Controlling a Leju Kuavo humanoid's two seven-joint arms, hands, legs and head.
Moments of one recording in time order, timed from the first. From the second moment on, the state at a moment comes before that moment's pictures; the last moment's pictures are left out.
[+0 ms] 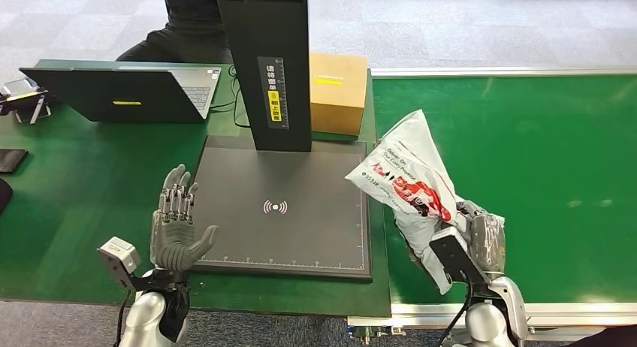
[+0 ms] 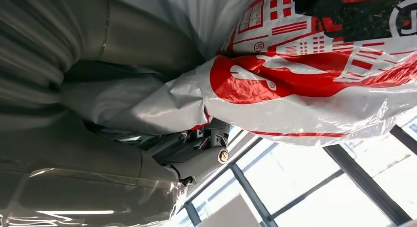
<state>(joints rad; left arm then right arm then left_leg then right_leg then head) -0.08 -0.19 0.01 -1.38 -0.08 -0.26 -0.68 -0.02 0.08 -0.16 -1.56 0.69 -0.23 -0.22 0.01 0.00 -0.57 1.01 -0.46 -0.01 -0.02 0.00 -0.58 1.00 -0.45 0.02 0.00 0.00</state>
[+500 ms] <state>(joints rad) -0.08 -0.20 0.00 -1.42 -0.06 -0.09 -0.70 -0.22 0.03 -0.01 -1.47 0.92 -0.19 -0.23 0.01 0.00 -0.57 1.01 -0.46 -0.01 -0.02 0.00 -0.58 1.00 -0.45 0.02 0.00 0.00</state>
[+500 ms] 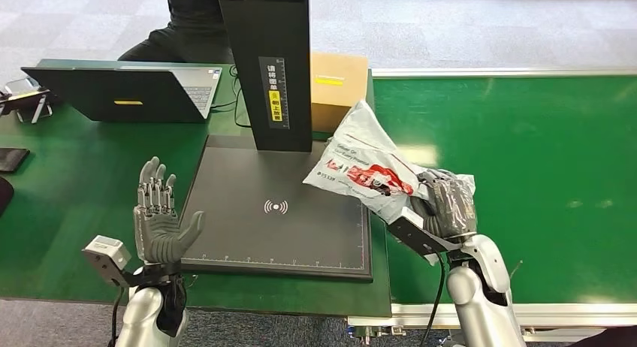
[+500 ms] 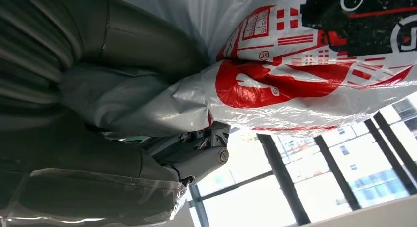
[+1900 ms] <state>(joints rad) -0.13 -0.20 -0.06 -1.43 -0.02 -0.11 -0.70 -0.86 0.09 0.80 -0.81 0.91 -0.11 -0.47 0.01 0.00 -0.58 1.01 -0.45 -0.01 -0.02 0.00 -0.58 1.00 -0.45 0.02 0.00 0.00</state>
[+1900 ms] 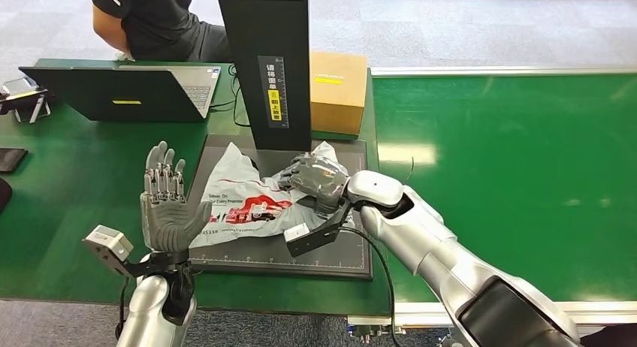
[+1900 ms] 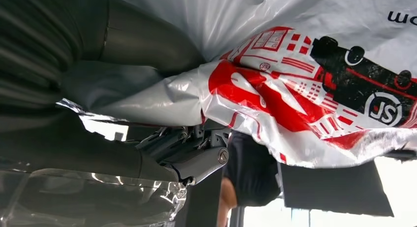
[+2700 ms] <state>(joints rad) -0.13 -0.20 -0.07 -1.43 -0.01 -0.14 -0.68 -0.81 0.09 0.52 -0.74 0.22 0.27 -0.53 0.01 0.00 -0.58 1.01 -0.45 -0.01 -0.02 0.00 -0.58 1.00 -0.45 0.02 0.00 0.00</state>
